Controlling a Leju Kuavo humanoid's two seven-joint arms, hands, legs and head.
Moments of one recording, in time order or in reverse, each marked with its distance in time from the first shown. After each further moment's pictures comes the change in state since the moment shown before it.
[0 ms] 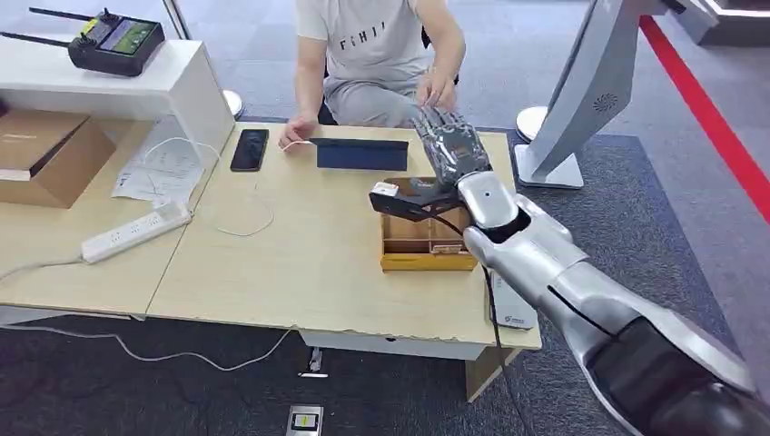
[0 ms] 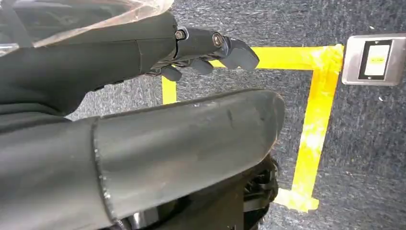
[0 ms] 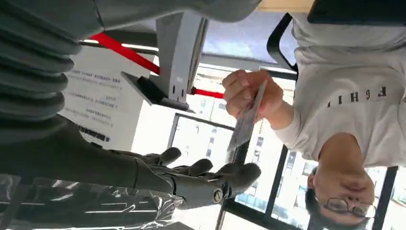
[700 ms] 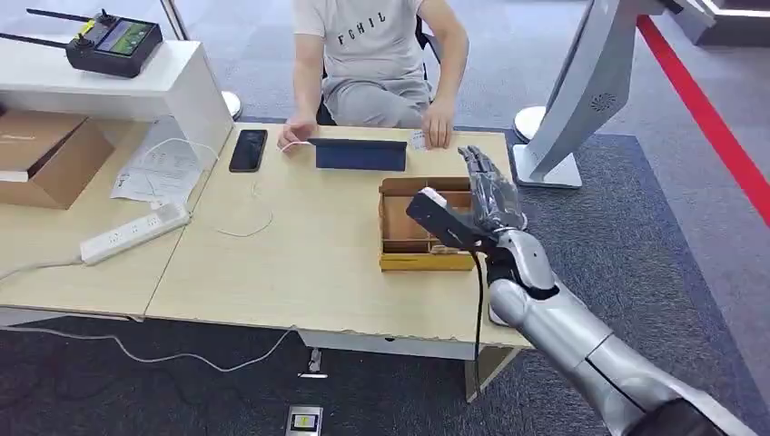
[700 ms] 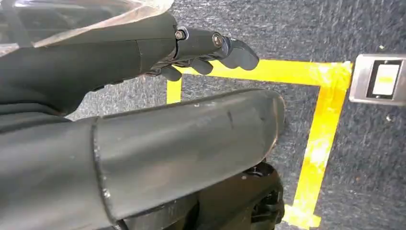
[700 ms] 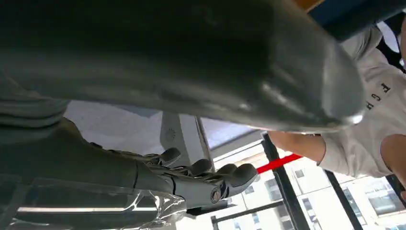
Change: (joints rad) left arm 0.020 0.003 0.000 0.001 0.031 0.054 -0.028; right arm 0.363 -0.163 -0.179 -0.448 -0.418 -0.176 0.093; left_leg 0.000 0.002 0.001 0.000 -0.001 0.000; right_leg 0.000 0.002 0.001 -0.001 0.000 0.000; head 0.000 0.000
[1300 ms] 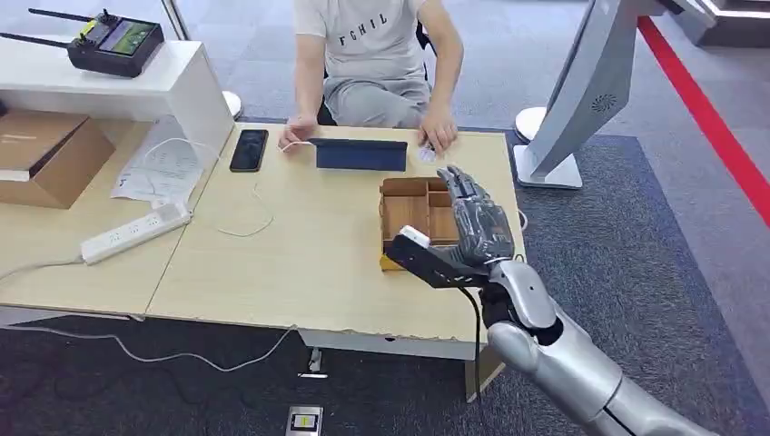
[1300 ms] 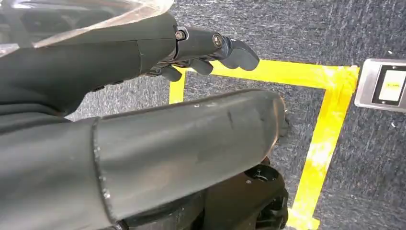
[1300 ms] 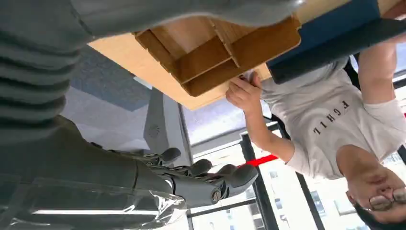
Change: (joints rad) left arm 0.017 0.001 0.001 0.000 0.032 0.015 -0.009; right arm 0.128 -0.045 -0.029 -0.297 0.157 0.166 0.103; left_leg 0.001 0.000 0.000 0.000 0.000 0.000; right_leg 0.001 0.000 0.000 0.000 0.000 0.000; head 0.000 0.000
